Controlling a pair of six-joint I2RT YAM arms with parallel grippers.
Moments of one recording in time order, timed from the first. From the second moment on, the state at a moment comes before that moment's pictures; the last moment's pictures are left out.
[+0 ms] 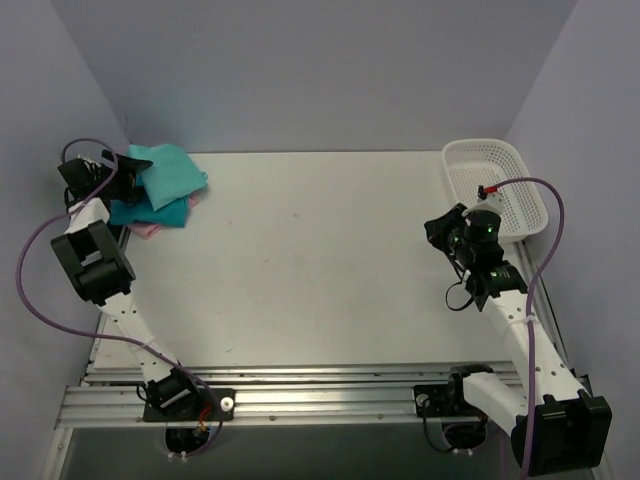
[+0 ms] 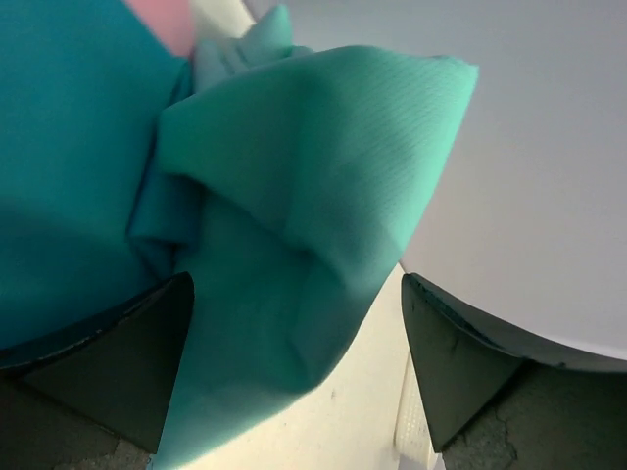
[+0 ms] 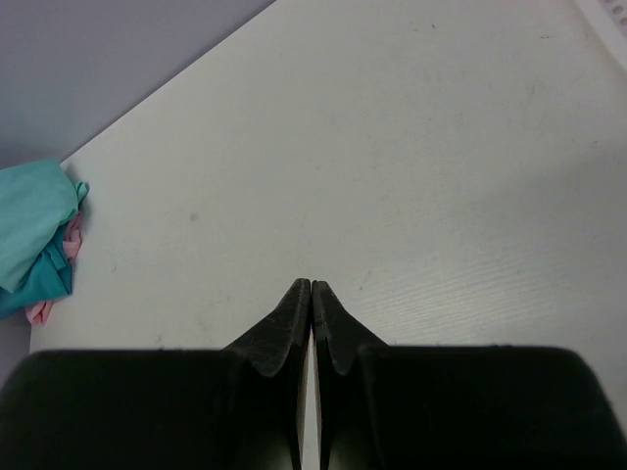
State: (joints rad) left arm 0.50 2.36 1.87 0.07 0.75 -0.98; right arm 0.11 0.97 0.75 -0.17 -0.01 0.64
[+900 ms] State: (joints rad) left arm -0.25 1.46 1.51 -0.31 -0.37 -0.47; right arm 0.15 1.02 0.74 -0.14 0.02 0.62
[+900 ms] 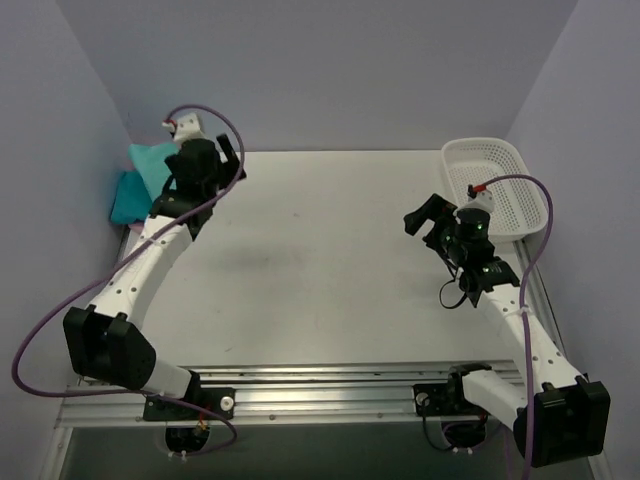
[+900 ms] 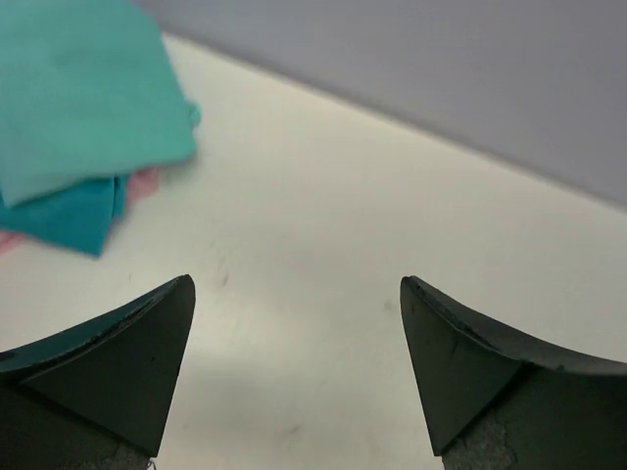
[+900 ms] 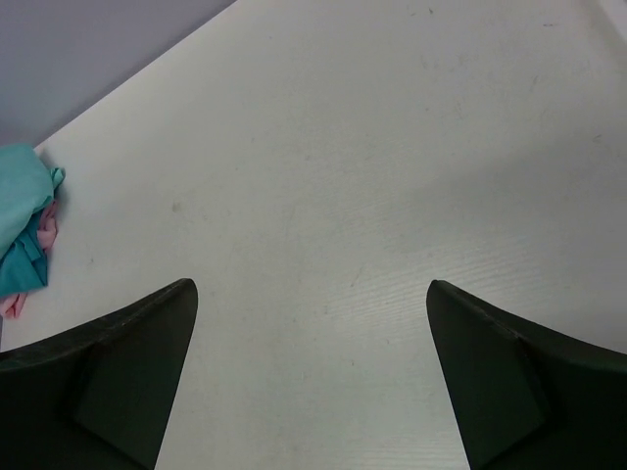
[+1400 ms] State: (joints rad) left arm -0.70 1.13 1.03 -0.26 -0.63 -0.38; right arm 0.31 1.15 0.79 -0.14 0.14 0.63
